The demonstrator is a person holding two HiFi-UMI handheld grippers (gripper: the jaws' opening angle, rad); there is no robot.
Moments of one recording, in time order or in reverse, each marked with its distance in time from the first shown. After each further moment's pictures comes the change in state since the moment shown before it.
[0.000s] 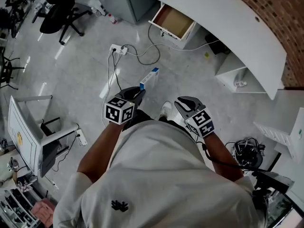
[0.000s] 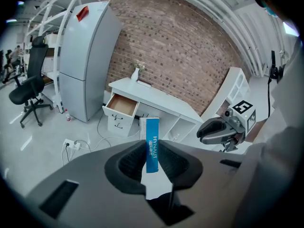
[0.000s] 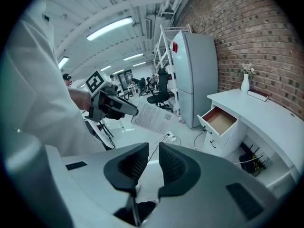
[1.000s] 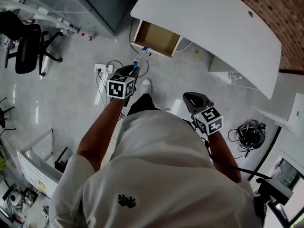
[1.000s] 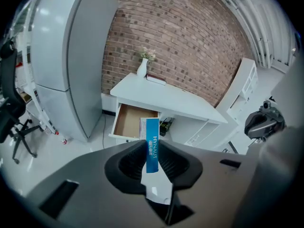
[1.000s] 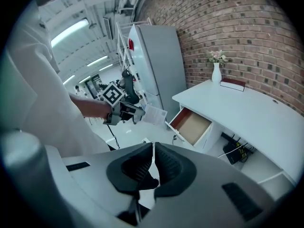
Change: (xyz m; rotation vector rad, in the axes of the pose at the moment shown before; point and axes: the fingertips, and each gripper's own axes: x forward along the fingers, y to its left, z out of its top) left arm 0.249 0.233 0.255 0.120 0.117 0.006; right arm 0.086 -0.258 0.148 0.298 0.005 -0.227
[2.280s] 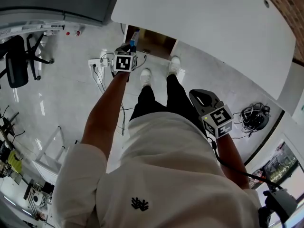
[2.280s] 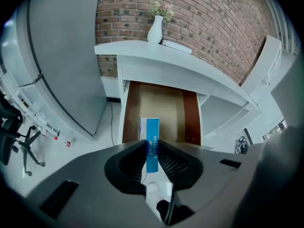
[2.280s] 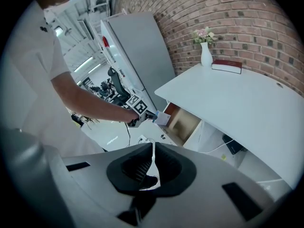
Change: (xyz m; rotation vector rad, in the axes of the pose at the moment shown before) left arm 0.275 0.141 0.046 0.045 0.259 0.130; right arm 0.087 -0.163 0.051 0.144 0.104 0.012
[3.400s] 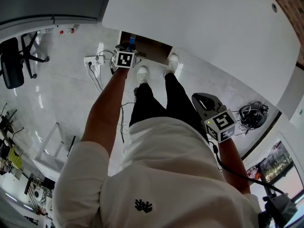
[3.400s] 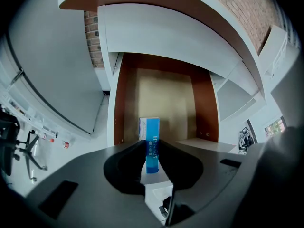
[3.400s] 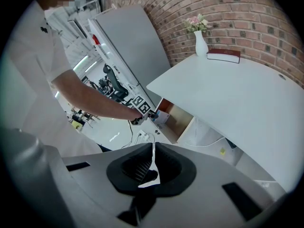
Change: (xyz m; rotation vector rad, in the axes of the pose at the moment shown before) left arm 0.100 0.015 -0.006 0.027 0.110 0.010; right arm 0.020 -0.063 0.001 0.054 0.092 0.022
